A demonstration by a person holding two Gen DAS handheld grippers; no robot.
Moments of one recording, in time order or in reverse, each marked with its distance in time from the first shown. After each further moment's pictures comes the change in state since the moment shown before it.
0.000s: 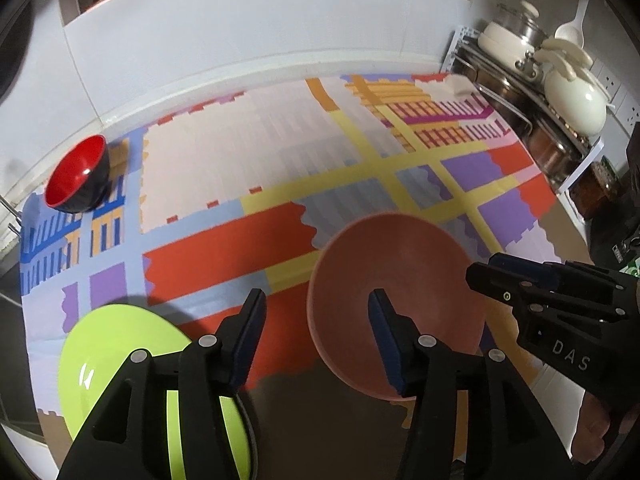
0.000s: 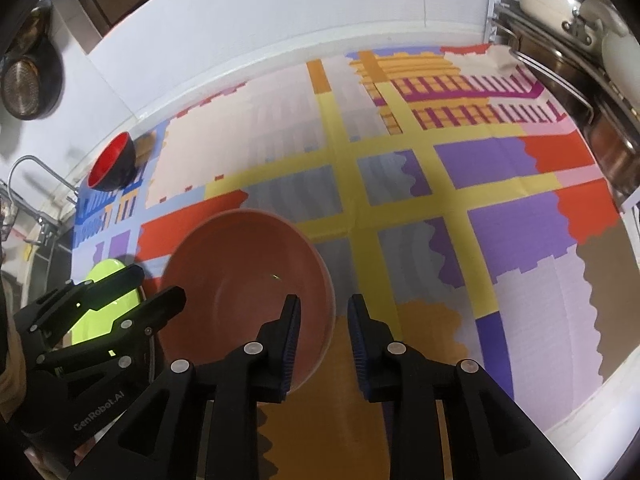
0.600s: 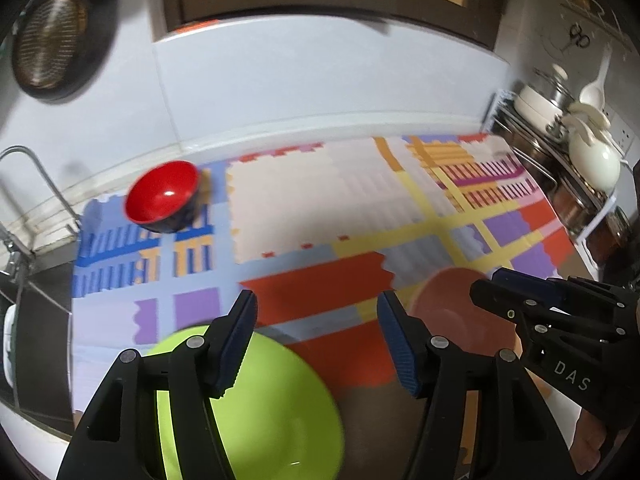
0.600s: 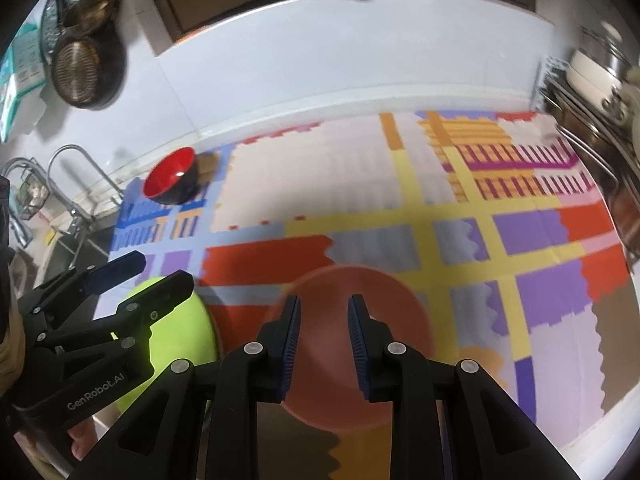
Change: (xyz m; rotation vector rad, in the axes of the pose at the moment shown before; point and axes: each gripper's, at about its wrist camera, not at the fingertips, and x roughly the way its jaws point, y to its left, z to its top) left arm -0.062 0.076 0.003 -0.085 -0.150 0.099; right arm -0.031 0.079 0.016 -0.122 -0.124 0.069
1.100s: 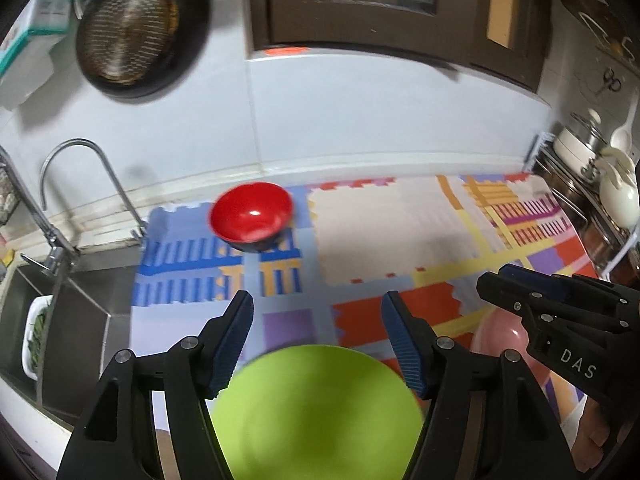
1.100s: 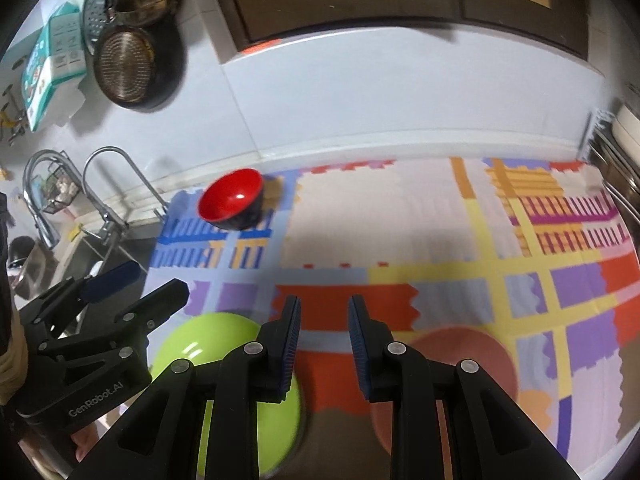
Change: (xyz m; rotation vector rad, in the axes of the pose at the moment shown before) left arm -0.034 0.088 0.005 -0.072 -0.088 0.110; right arm 0.004 0.084 0.029 -0.083 -0.077 0.078
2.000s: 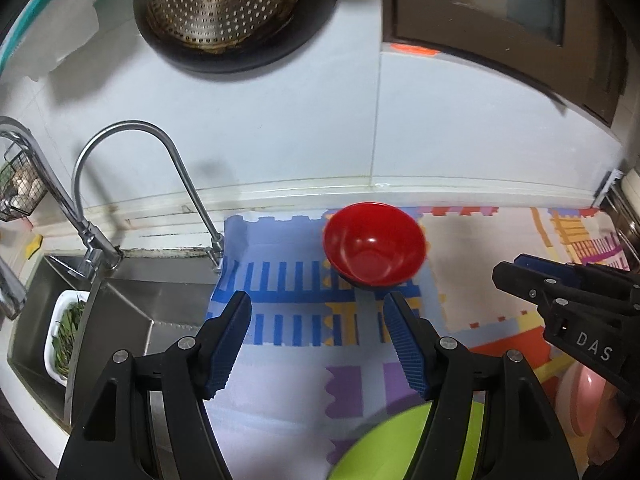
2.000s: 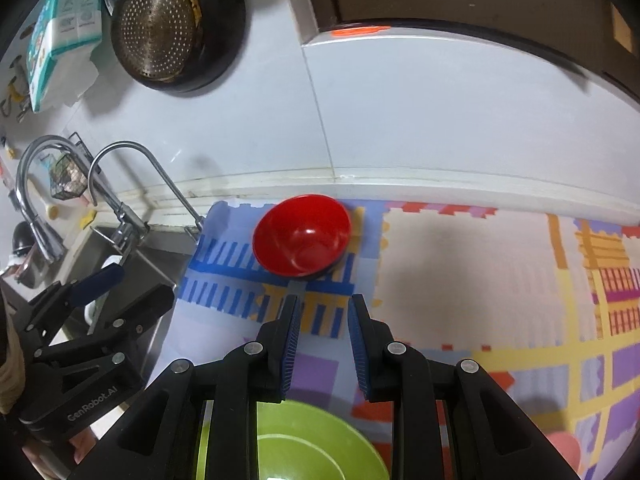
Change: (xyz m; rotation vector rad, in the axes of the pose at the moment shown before) left arm 0.059 0.117 0.036 -0.090 0.032 0.137; right arm 0.093 0.095 0.077 -0.107 0.042 0.070
